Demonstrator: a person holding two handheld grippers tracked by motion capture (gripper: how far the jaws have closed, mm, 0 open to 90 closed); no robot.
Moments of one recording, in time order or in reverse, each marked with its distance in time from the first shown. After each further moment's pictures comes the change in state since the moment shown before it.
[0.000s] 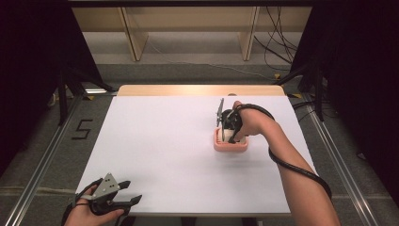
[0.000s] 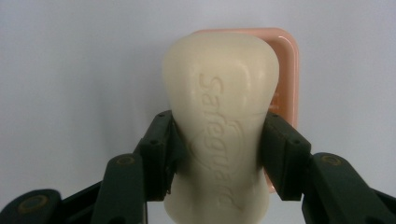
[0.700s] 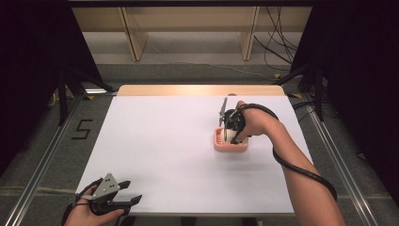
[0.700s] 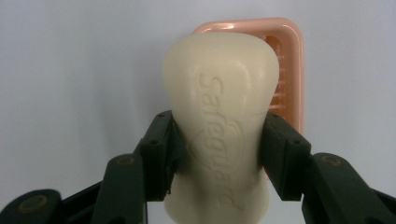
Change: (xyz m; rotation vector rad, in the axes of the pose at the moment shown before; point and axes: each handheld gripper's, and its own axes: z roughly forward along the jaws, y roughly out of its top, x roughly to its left) left arm 0.000 0.000 0.000 0.000 0.001 -0.001; right arm 0.006 -0.006 -0.009 -0.003 0.021 0.035
